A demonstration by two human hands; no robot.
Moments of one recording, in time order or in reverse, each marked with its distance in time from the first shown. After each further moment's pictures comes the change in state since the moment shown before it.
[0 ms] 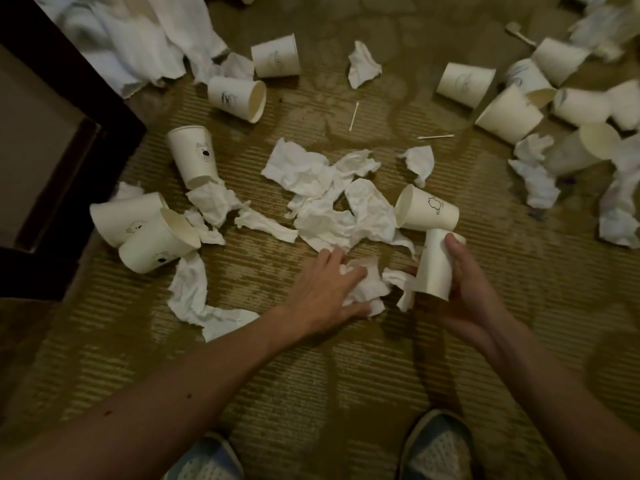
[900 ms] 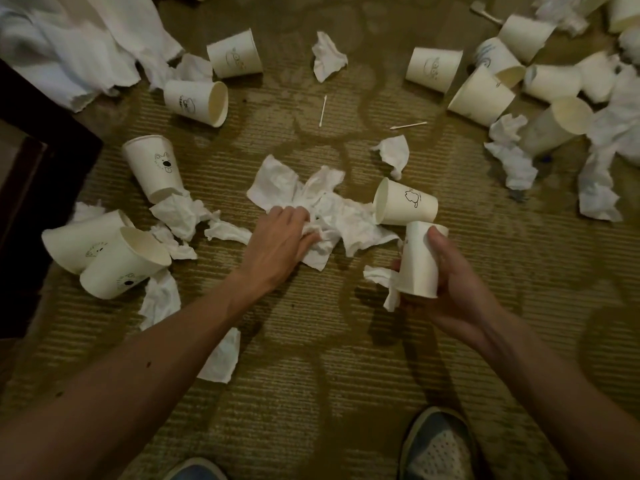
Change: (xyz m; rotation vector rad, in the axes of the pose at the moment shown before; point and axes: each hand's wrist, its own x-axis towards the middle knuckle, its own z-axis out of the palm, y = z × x) left_hand 0.038 -0.045 -0.033 -0.008 0.356 -0.012; right_hand 0.007 0.000 -0.012 0.016 -0.074 -0.001
